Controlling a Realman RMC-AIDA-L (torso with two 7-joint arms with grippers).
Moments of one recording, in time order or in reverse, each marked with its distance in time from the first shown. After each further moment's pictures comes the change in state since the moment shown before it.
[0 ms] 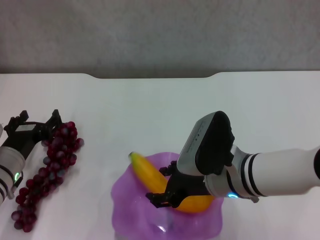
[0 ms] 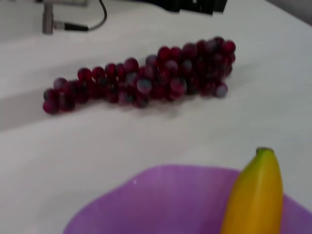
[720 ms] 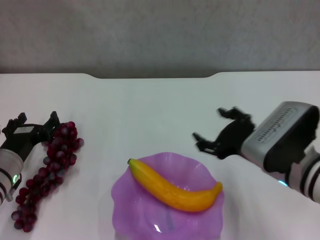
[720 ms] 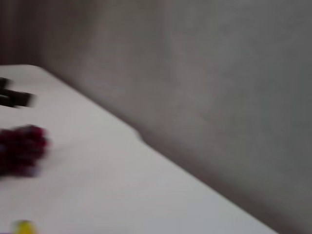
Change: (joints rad) left arm 0.011 0.000 0.000 0.001 0.000 0.003 -0.006; right arm -0.426 -0.003 0.094 0.290 0.001 -0.449 -0.278
